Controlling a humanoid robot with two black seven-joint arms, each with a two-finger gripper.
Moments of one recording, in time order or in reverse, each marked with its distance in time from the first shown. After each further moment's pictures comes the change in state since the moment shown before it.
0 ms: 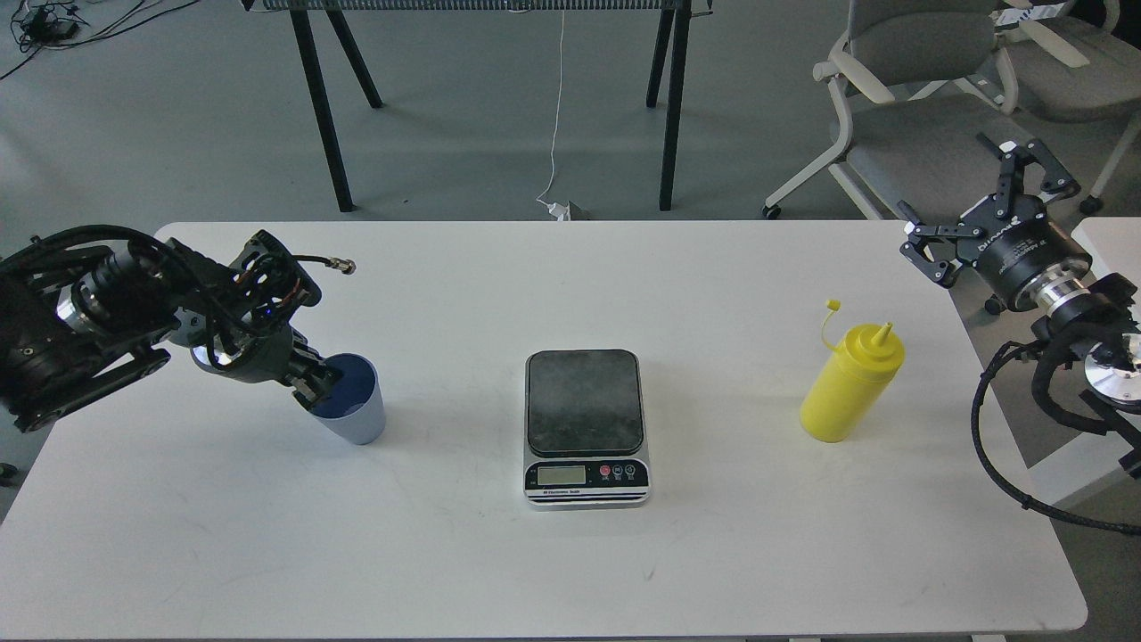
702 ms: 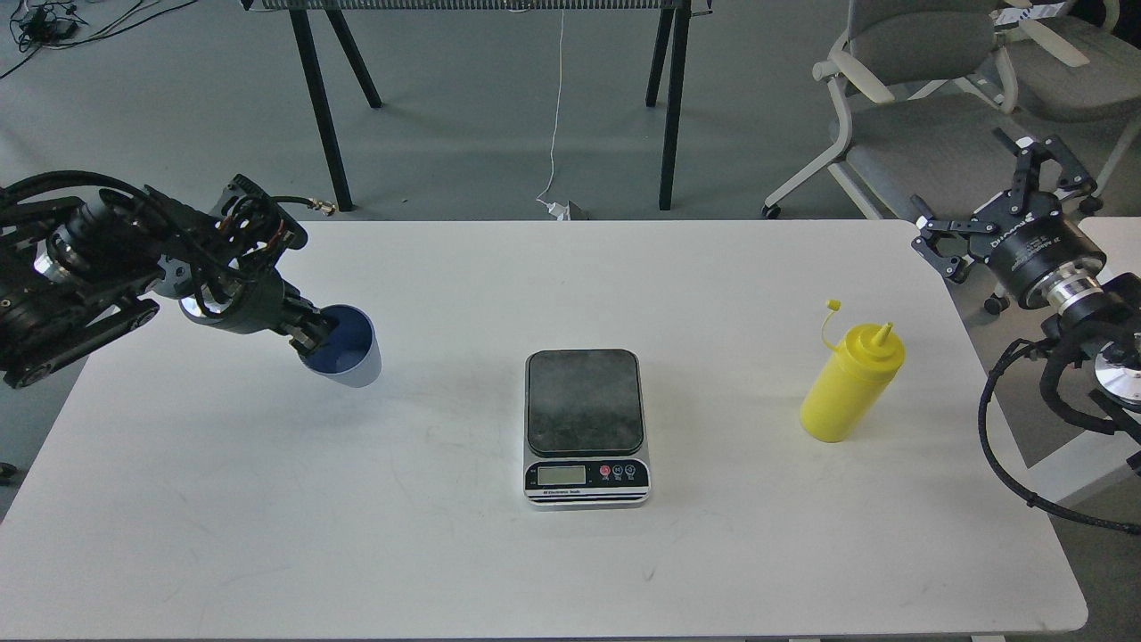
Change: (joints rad) left arm -0.121 0.007 -0.012 0.011 -0.104 -0.001 0.001; right arm -0.005 -0.001 0.029 0.002 0.000 0.000 0.006
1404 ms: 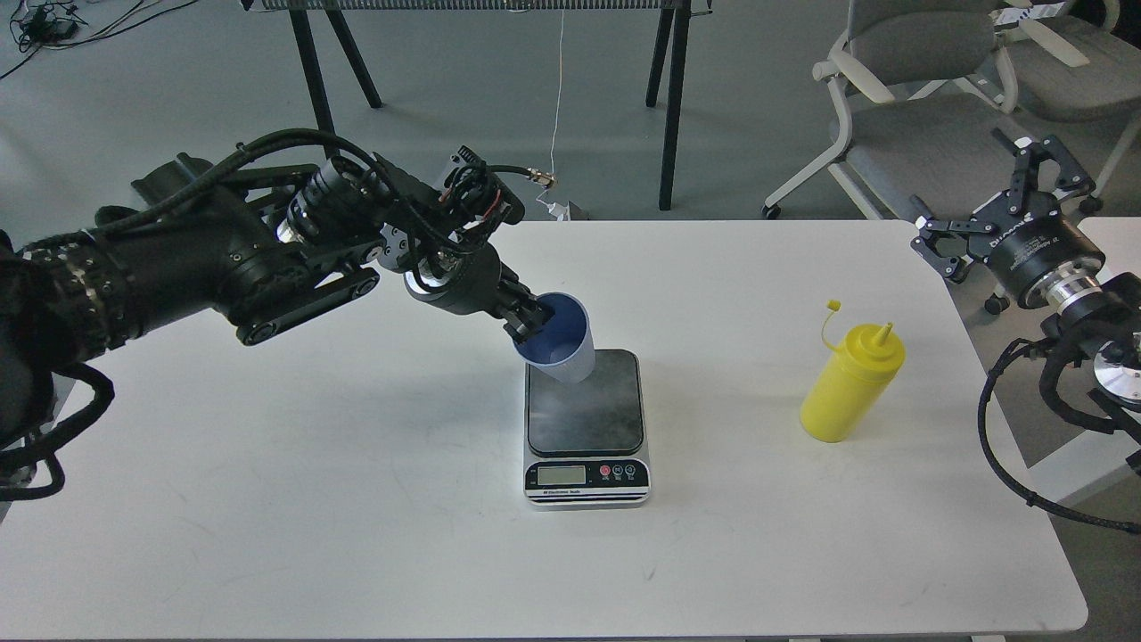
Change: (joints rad) left arm -0.087 -0.419 0.013 0.128 -0.169 0.000 -0.001; right arm 0.003 -0.003 -0.004 -0.004 0.000 0.000 0.000
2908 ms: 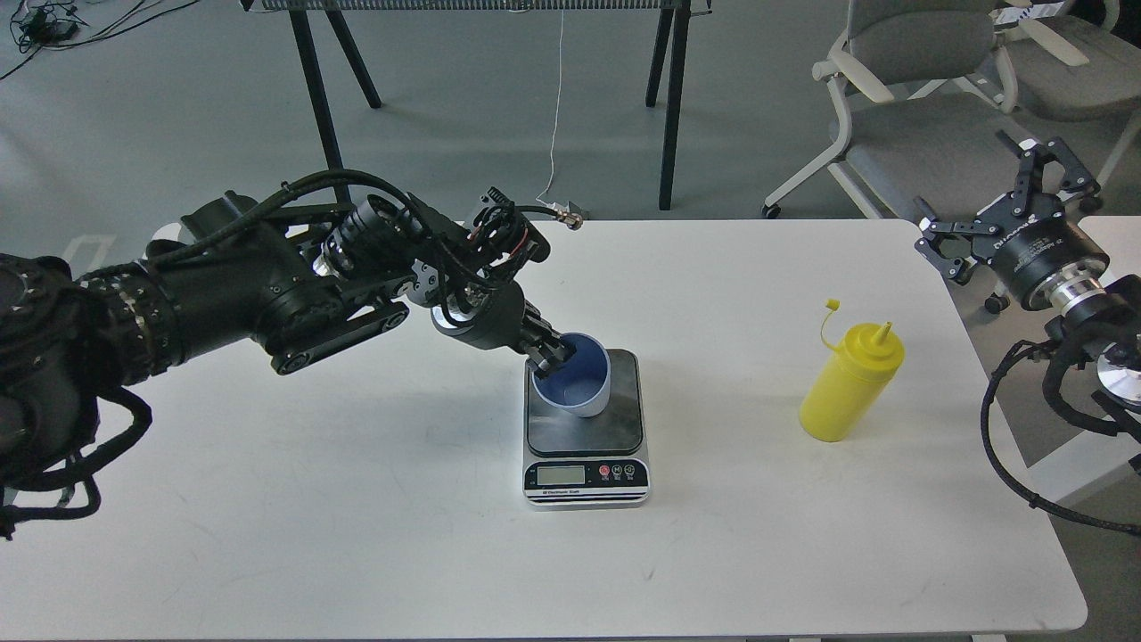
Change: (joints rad) left arm 0.046 -0.052 0.000 0.007 -0.005 0.000 0.000; right arm -0.005 -0.001 0.004 -0.004 0.000 0.000 0.000
